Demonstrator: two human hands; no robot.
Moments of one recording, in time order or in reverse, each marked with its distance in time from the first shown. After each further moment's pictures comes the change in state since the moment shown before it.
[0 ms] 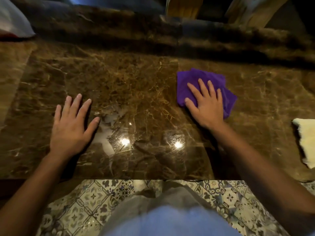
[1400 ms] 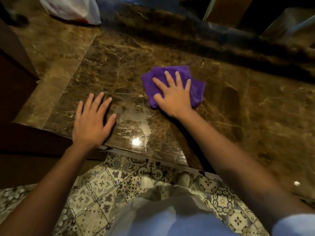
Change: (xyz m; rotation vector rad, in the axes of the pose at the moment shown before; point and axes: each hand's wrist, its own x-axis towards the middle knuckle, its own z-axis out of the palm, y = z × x) left_hand -0.081 -0.039 -0.013 -0.003 0.076 -0.156; right_hand 0.008 -0.214 0.023 -0.048 -0.122 -0.345
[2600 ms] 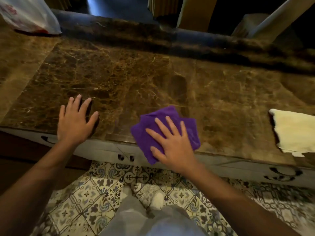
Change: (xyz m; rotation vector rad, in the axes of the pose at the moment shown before) left_hand -0.029 0.092 0.024 0.047 0.029 -0.062; right_hand -0.260 0.109 0.039 0.043 0.094 -0.133
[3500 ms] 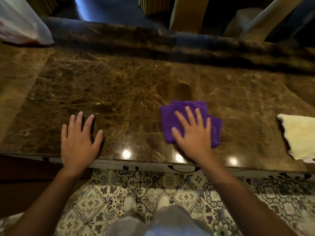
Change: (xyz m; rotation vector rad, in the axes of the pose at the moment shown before) left_hand -0.001 -0.001 -0.004 -0.022 0.026 0.042; right_hand 0.062 0.045 -0.007 -0.024 0.077 0.435
